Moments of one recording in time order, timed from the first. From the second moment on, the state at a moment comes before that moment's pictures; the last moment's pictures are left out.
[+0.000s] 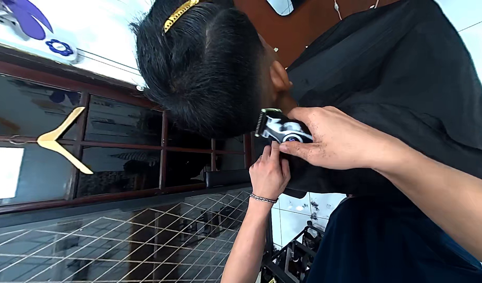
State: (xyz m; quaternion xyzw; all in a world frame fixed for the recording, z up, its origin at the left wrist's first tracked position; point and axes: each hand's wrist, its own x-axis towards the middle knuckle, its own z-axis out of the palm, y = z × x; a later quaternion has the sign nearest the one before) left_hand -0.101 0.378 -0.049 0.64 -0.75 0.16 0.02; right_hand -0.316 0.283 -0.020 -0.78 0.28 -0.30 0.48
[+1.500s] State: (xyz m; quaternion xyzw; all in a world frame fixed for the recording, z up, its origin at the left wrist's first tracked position) left_hand -0.109 0.382 -0.052 0.67 -0.72 0.16 0.03; right_hand -0.337 0.249 0.004 -0.81 0.25 -0.26 0.47
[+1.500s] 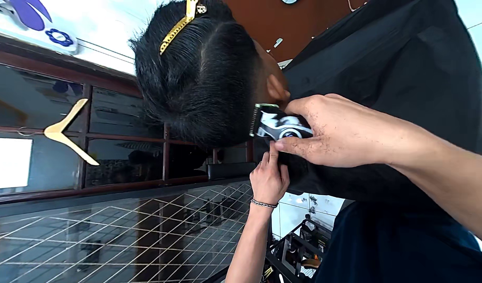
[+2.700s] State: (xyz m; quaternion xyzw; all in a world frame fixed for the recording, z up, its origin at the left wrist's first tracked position) left_hand -0.078 0.367 -0.040 0.57 -0.80 0.16 0.03; right_hand -0.298 0.327 -0.067 -0.34 0.24 -0.69 0.60
